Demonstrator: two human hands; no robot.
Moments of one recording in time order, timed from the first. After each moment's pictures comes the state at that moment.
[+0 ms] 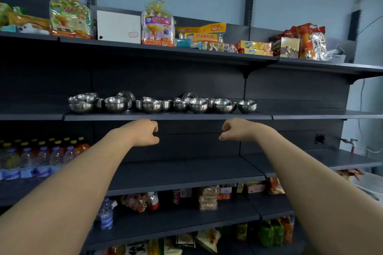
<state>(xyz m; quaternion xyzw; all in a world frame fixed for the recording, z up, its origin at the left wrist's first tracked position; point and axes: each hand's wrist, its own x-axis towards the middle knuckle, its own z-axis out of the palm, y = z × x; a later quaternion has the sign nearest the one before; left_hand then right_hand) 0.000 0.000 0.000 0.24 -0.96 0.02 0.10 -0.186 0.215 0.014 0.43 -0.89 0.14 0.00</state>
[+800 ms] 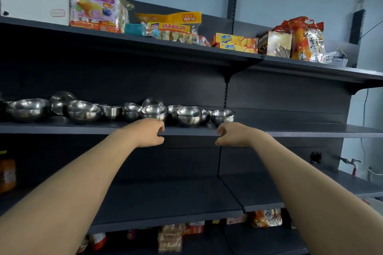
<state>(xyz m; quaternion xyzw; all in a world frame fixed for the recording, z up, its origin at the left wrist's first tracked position) -0.337 0.020 0.014 0.20 -0.97 0.04 0.15 -0.511 0.220 0.027 0.45 -0.88 0.13 0.02</state>
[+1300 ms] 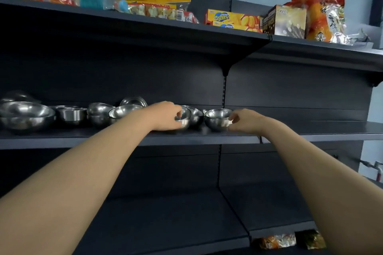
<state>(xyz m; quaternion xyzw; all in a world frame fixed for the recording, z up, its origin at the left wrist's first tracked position) -0.536 -0.014 0.043 0.15 -0.97 0.07 0.17 -0.707 0.171 0.032 0.43 -0.87 0.21 0.06</state>
